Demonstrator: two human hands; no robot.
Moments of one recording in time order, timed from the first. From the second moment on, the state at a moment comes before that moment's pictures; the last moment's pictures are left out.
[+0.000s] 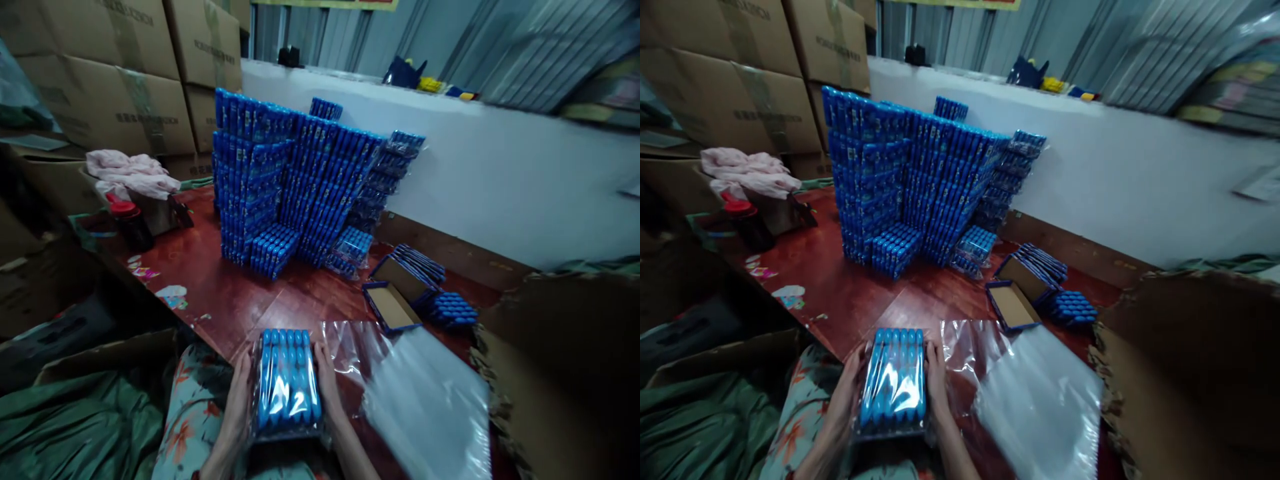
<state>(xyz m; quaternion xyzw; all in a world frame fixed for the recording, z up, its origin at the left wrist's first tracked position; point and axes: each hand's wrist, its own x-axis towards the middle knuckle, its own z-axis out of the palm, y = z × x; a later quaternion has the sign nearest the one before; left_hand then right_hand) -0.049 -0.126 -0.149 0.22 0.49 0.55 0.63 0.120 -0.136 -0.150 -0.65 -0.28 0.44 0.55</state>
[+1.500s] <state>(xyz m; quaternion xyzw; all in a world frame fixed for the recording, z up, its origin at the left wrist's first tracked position) -0.082 -0.089 -0.255 0.77 0.56 0.30 -0.06 0.240 0.080 -0.046 -0.59 -0.53 -0.10 0.60</state>
